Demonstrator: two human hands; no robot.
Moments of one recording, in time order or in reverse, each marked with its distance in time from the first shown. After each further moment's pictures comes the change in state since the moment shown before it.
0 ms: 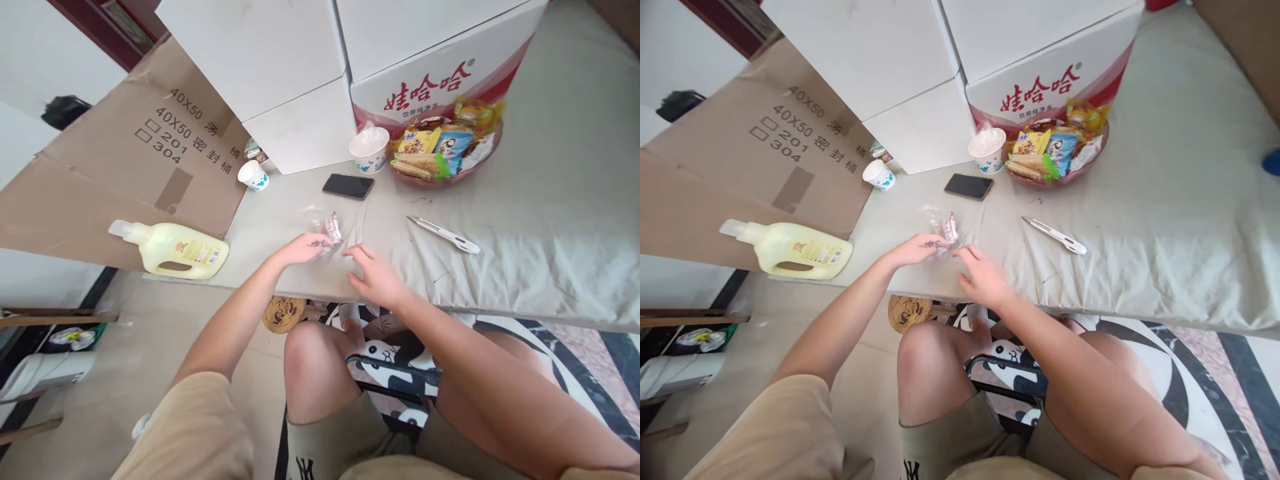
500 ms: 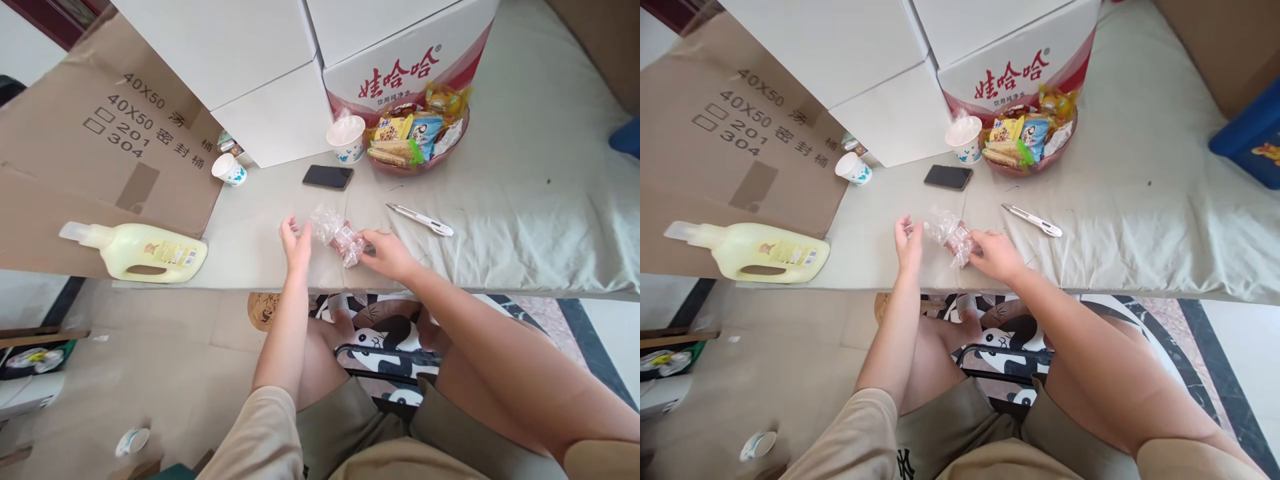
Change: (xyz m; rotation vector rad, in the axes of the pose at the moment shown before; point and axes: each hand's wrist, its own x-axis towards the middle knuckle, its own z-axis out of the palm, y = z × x) left_hand 0.017 0.019 0.082 -0.413 1.001 -0.187; right_hand -0.010 0.038 -0.043 -0.194 0.029 0.127
